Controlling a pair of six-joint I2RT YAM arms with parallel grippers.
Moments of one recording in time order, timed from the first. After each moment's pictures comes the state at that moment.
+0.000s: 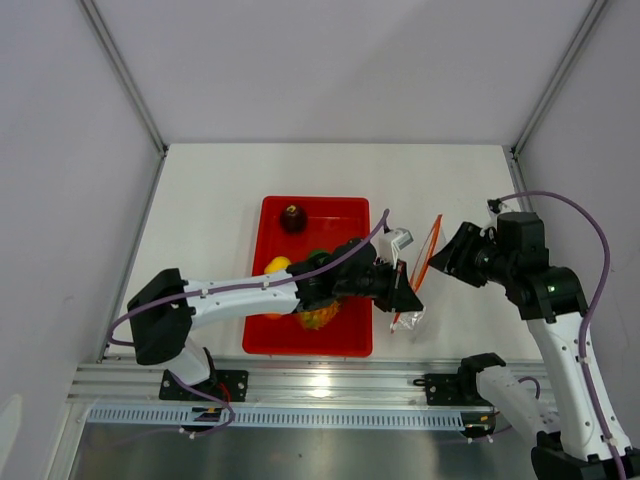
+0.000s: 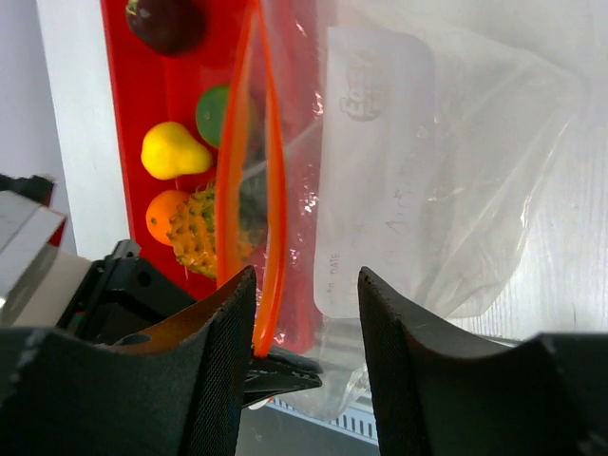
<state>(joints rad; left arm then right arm) -1.16 1.59 1.13 0.11 0.30 -0.76 0.21 0.83 1.13 -1.02 -0.24 0.59</state>
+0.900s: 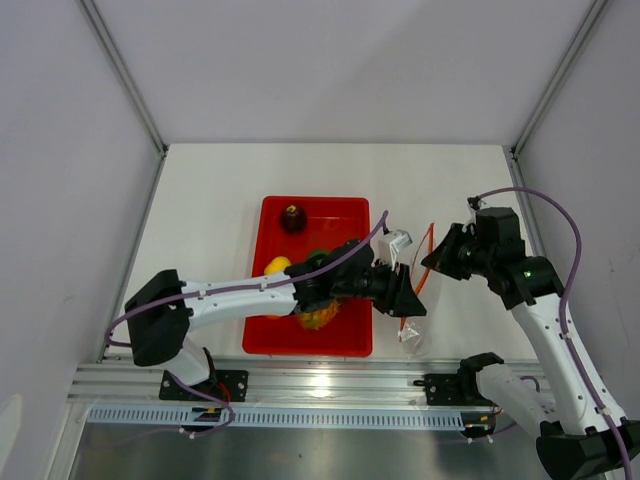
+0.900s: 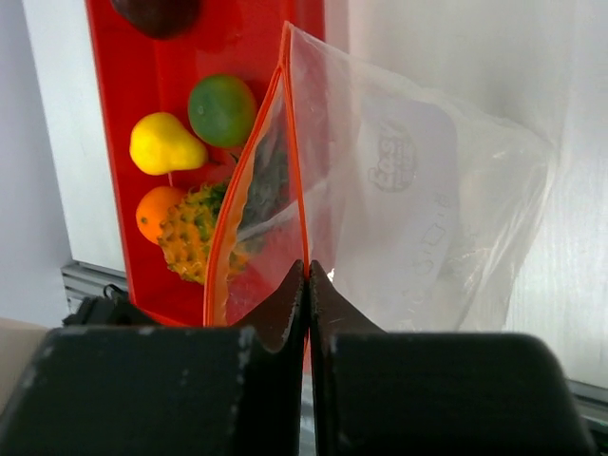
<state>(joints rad) -1.16 1.59 1.12 0.14 0.33 -0.76 0.26 0.89 1.03 -0.86 -0.24 0.62</state>
